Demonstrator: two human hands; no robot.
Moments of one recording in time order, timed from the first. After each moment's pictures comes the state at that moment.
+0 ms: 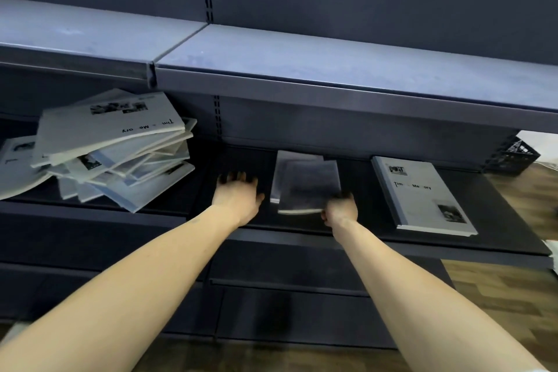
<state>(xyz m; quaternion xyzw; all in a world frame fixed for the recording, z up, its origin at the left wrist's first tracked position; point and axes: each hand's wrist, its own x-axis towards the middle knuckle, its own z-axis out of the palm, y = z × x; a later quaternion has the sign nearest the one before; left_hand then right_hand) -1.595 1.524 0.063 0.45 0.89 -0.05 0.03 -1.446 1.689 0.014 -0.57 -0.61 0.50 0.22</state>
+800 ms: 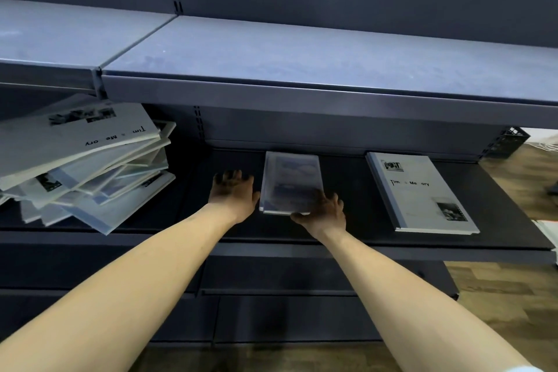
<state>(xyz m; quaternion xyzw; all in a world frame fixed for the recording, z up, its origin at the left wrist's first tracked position) -1.620 1.574 0.050 0.45 0.89 -0.04 0.06 -1.459 1.699 0.005 -0.49 -0.84 0.22 0.03</state>
